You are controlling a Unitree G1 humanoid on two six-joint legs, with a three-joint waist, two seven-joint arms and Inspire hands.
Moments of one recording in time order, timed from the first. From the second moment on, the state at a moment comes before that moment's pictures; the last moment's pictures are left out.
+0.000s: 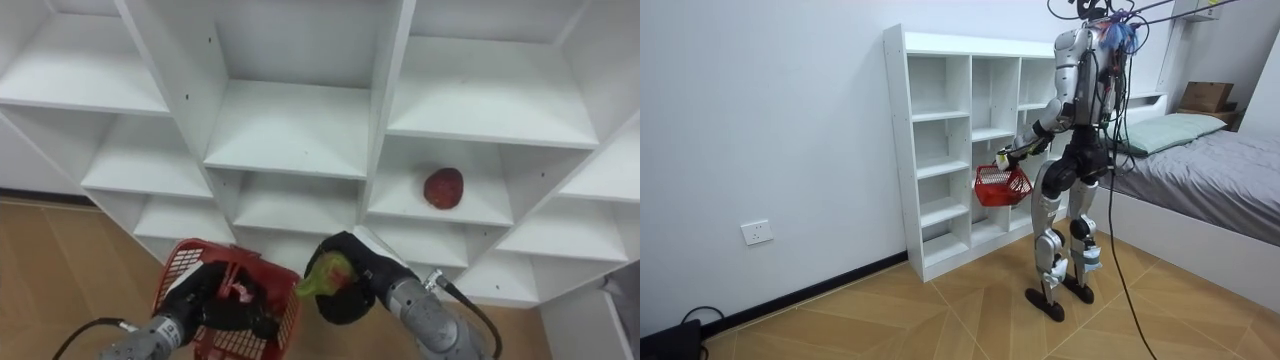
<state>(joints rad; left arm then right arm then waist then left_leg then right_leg) 0.07 0.20 -0.23 0.54 -0.08 -0.09 -0.19 0.04 -0.27 0.29 0.34 -0.36 -0.07 0.28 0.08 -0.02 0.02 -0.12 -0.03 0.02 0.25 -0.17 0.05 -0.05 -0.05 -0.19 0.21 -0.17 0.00</state>
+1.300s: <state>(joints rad) 0.03 0.17 -0.28 0.53 -0.19 -0.10 -0.21 -0.01 -0.25 0.33 0.39 -0.36 -0.06 0.25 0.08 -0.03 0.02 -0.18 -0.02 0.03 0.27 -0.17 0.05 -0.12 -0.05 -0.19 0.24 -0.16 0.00</state>
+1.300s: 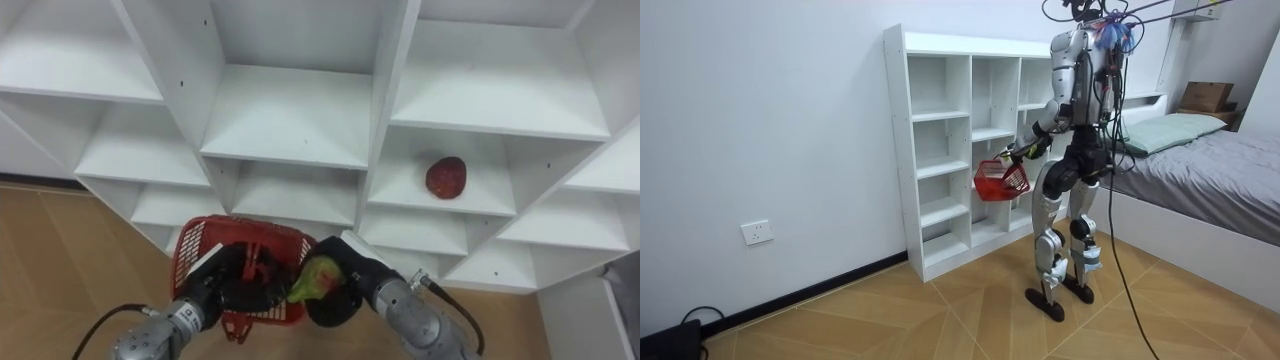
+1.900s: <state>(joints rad) -0.01 0.17 -0.30 0.53 -0.27 -0.10 -0.21 -0.04 -0.25 0.33 0.46 -0.36 -0.07 0.19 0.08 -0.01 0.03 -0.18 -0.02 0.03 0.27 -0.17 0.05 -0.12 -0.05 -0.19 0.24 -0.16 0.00</state>
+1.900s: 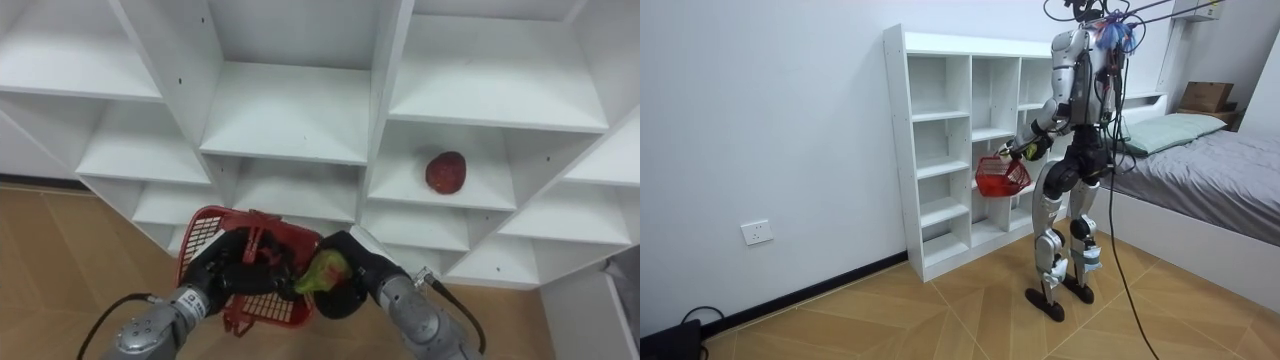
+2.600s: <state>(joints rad) -0.01 0.15 -0.34 0.53 -0.32 -0.09 -0.25 -0.04 -0.27 0.33 0.46 -0.40 -0.07 0.17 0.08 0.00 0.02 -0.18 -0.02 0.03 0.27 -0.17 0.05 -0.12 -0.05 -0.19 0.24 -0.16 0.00</state>
